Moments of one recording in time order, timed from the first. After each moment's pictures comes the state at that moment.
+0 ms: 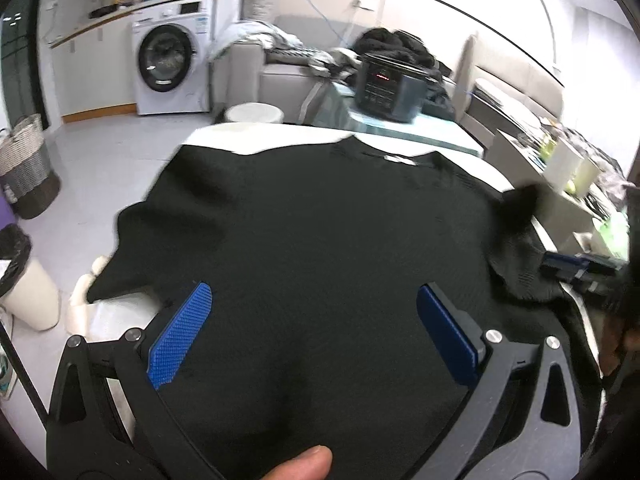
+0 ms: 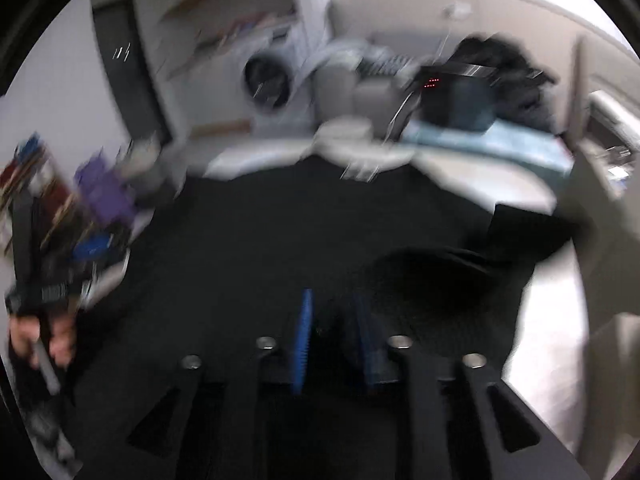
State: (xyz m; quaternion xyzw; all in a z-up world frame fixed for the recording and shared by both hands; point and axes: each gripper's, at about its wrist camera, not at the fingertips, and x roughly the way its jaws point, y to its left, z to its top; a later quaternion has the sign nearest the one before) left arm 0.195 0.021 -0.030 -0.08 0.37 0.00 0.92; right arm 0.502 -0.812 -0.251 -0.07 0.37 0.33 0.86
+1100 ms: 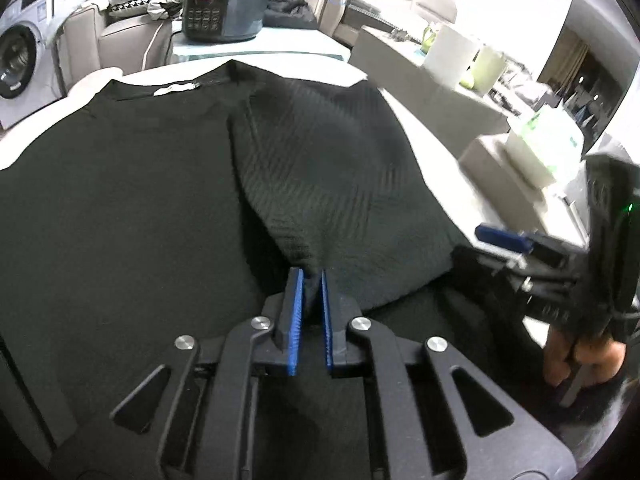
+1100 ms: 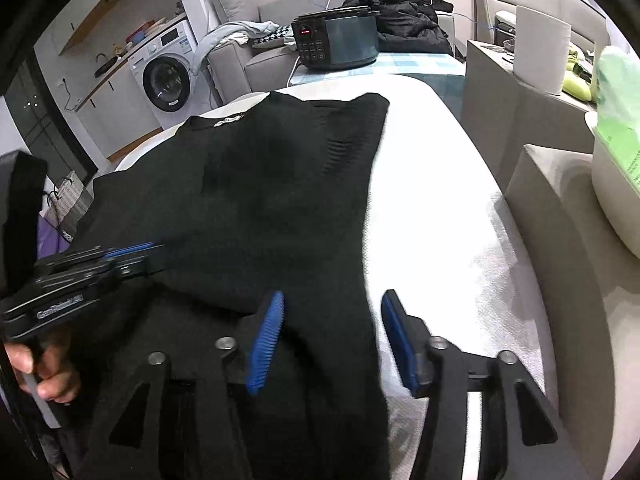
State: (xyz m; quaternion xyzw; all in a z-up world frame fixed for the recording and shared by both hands) left arm 0.283 -0.176 -0.076 -0.02 0.48 -0.22 0.85; right arm 0.504 -0.917 -0.305 0.02 0.43 0.17 0.89
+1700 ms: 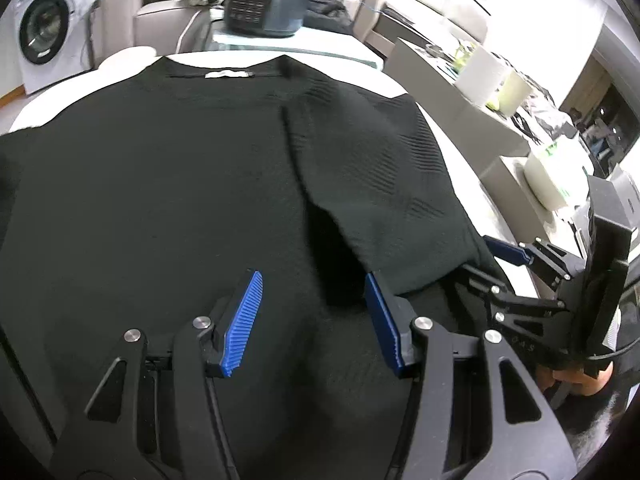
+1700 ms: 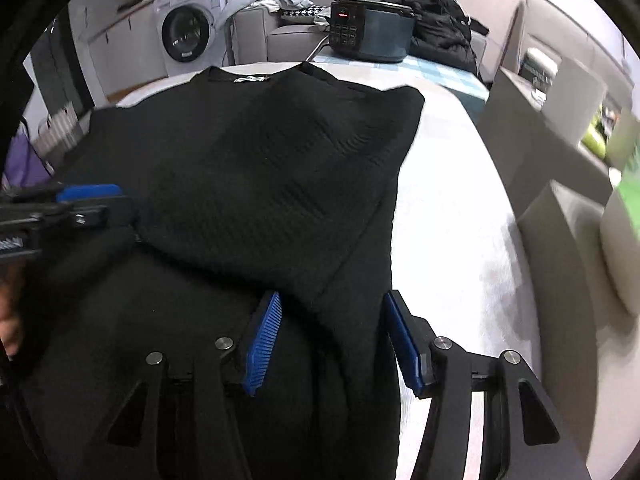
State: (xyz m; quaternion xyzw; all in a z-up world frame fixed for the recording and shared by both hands) left arm 0.267 -0.123 -0.072 -0.07 0.48 -0.17 0.85; right arm 0.496 -0.869 -0.314 -0.12 0.43 0.17 0.88
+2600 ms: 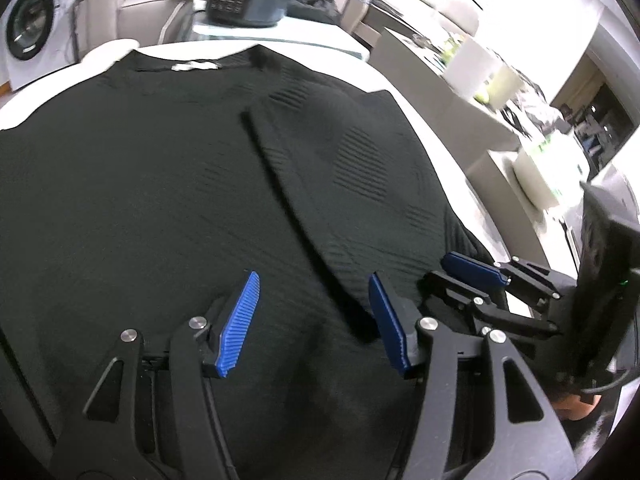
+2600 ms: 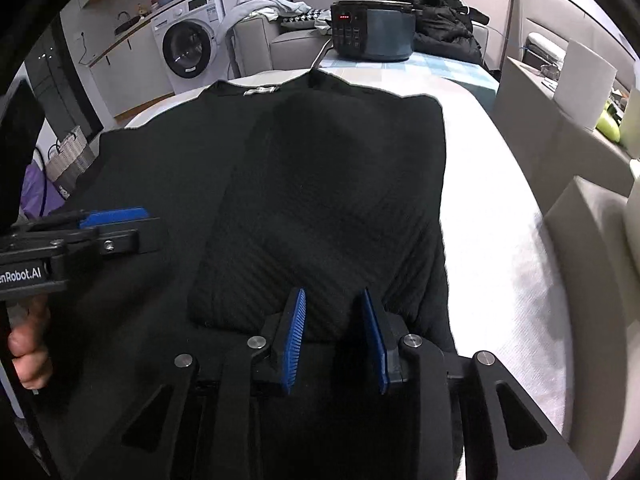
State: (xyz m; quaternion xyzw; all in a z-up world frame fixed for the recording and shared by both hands) left arm 0.277 -0.160 -0.078 -0.07 0.50 -0.21 0.84; right arm 0.501 -0.861 -0.310 -0.06 0.44 0.19 0.88
